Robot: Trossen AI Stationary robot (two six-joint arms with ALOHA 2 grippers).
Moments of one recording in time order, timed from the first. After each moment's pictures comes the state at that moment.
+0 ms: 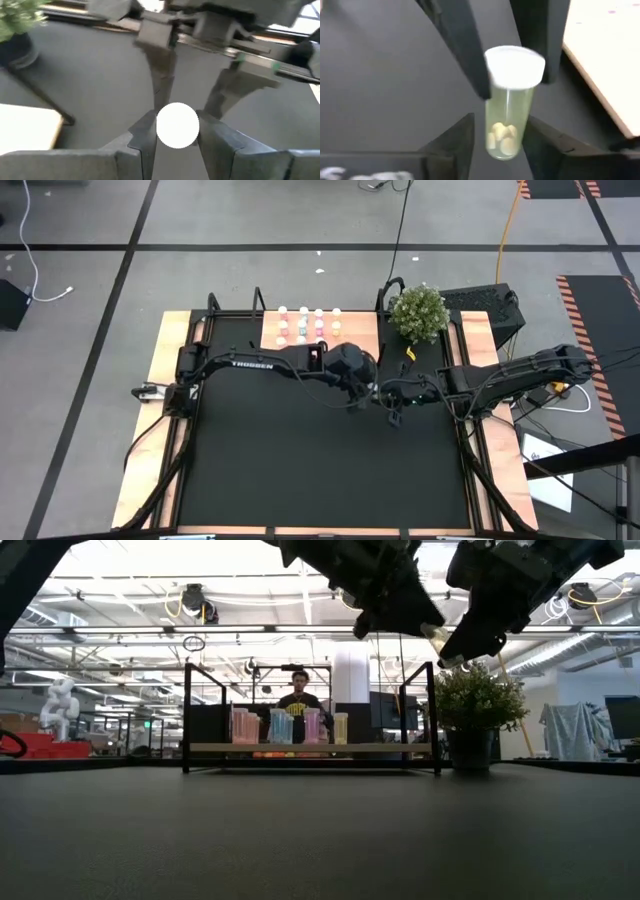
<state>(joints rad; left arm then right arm) 0.06 2.04 1.77 -0.34 0.10 -0.08 0.11 1.06 0.64 -0.31 0.21 0.34</state>
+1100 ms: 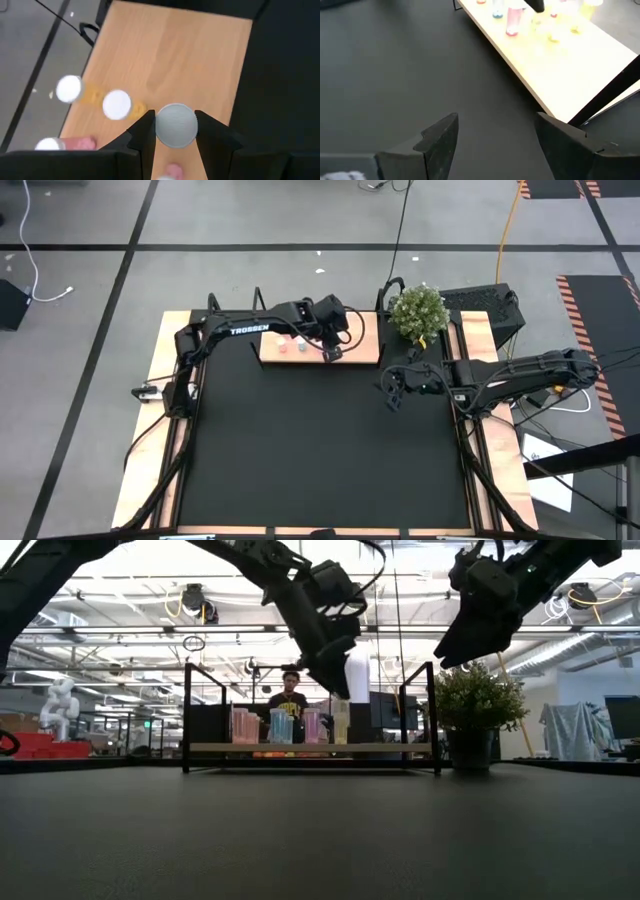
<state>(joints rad) 0.37 2.04 1.77 -0.65 -0.07 0.18 0.03 0.99 0.64 -0.37 0.36 0.38</state>
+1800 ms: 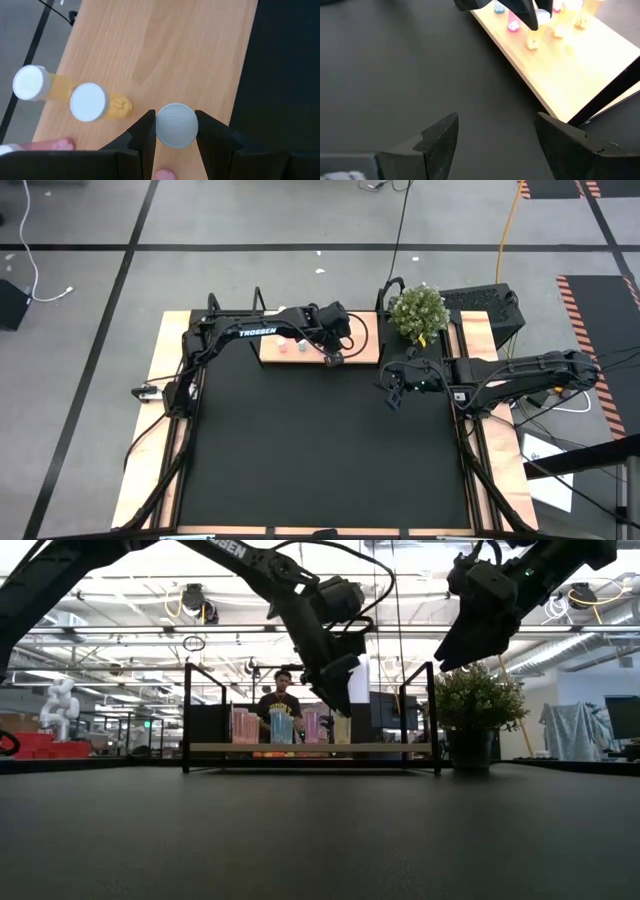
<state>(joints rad) 0.36 2.11 1.77 -0.64 -0.07 0.17 -0.01 0.99 0.64 -0.37 0.31 0.35</state>
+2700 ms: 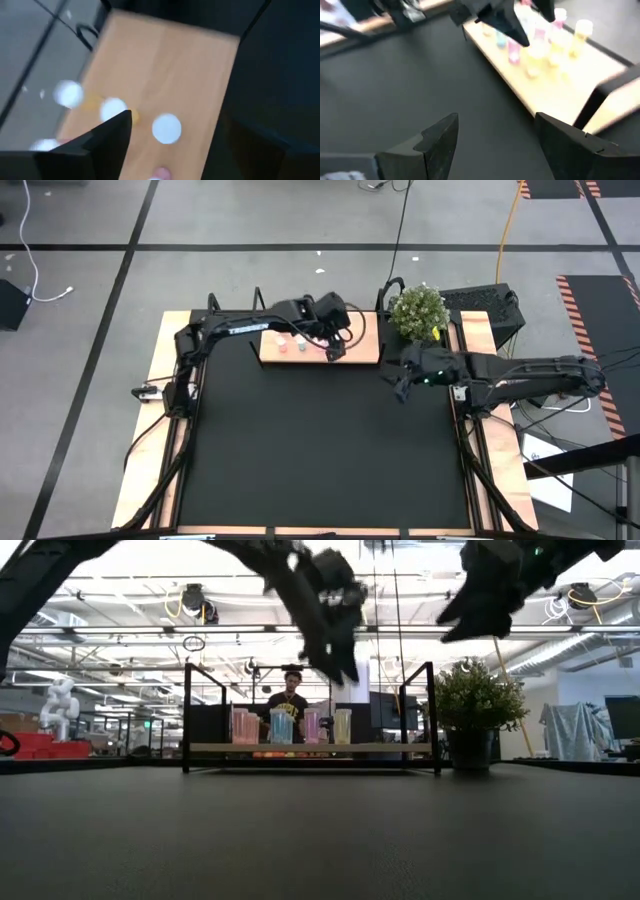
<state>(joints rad) 0.36 2.05 1.81 -0.68 -0.05 0.10 -0.06 0.86 0.64 -0.35 0.25 0.35</state>
